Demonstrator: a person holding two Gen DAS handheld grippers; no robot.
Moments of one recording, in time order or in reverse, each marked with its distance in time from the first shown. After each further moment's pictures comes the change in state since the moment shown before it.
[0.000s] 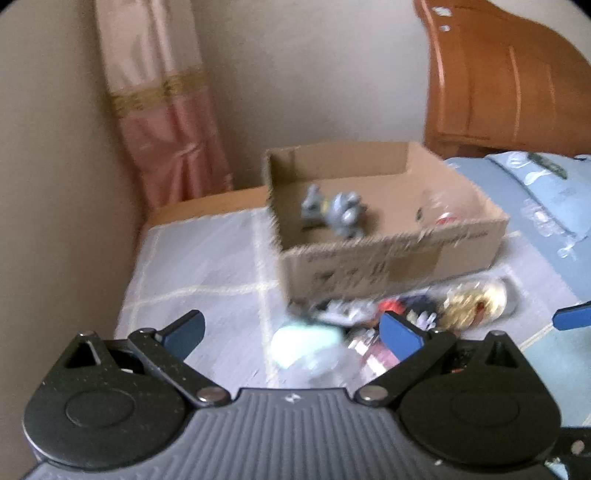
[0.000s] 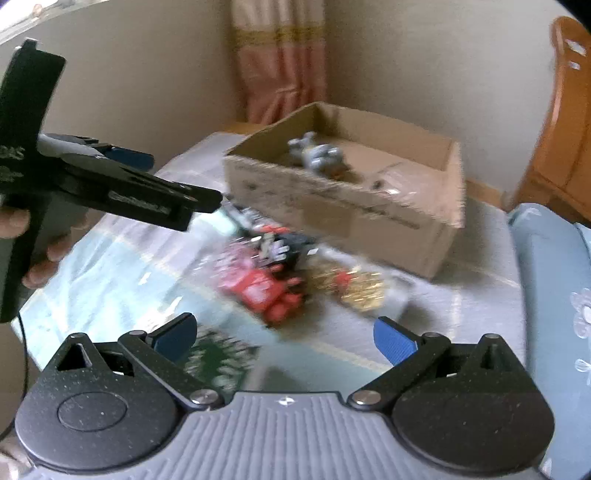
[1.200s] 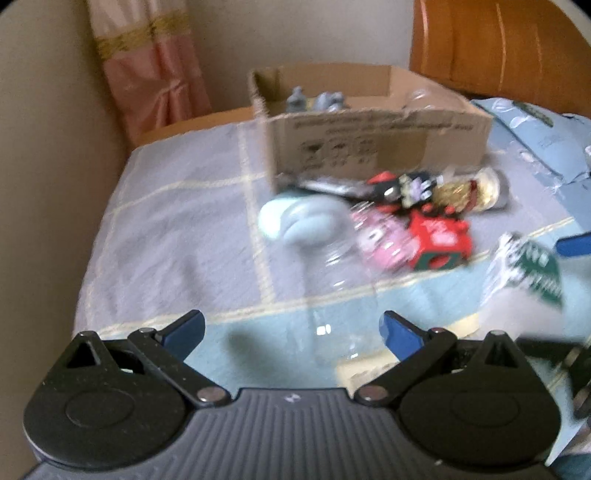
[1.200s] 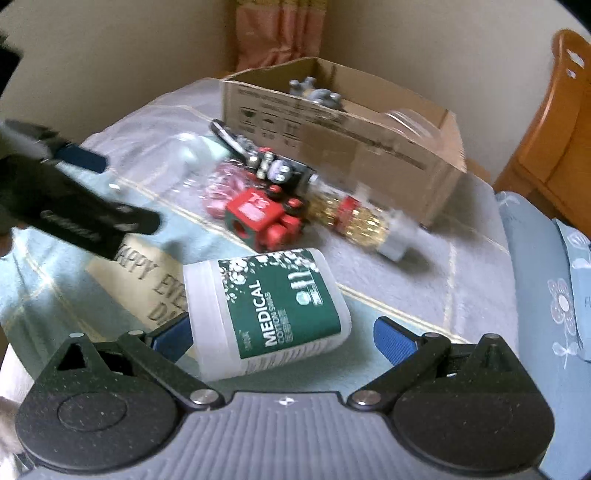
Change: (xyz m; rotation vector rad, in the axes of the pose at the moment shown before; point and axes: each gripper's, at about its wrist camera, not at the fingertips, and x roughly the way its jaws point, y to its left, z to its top) left arm 0.010 0.005 -0.074 0.027 0.148 -0.064; right arm 0.028 0.019 -0.048 -0.057 0.079 -0.151
